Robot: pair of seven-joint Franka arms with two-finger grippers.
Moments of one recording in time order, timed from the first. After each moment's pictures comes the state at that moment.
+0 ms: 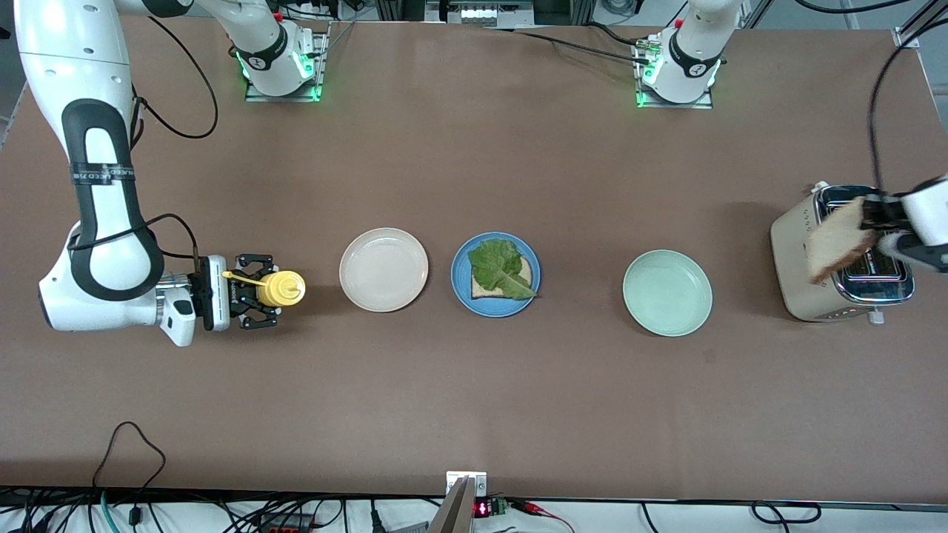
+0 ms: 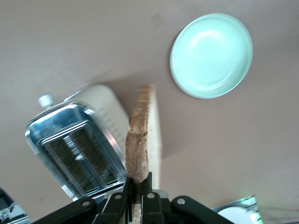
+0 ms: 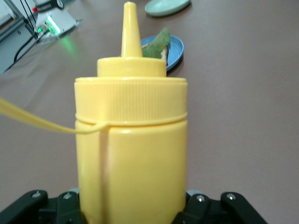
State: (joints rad) left arm 0.67 0.32 -0.76 -1.44 0.29 1.45 0.30; right arm 0.07 0.70 -0.14 -1.52 0.91 1.68 -1.97
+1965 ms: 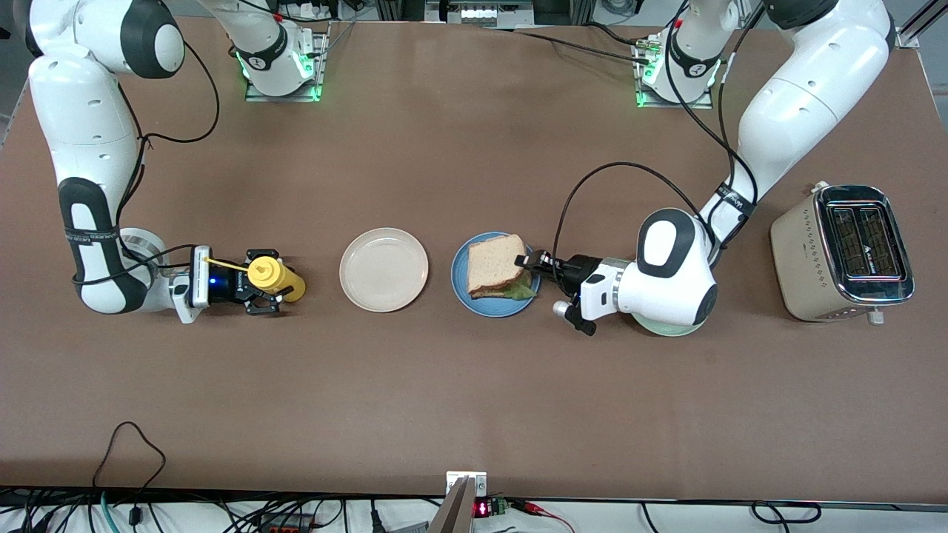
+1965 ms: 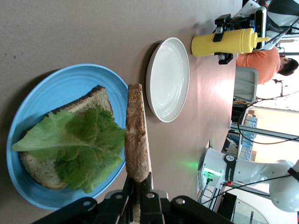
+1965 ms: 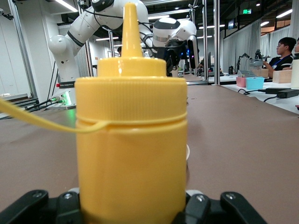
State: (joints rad) left arm 0.23 0.91 -0.76 -1.55 -0.51 2.11 0.31; right arm -0.10 0.95 -0.14 -1.59 1.31 1.40 -2.52
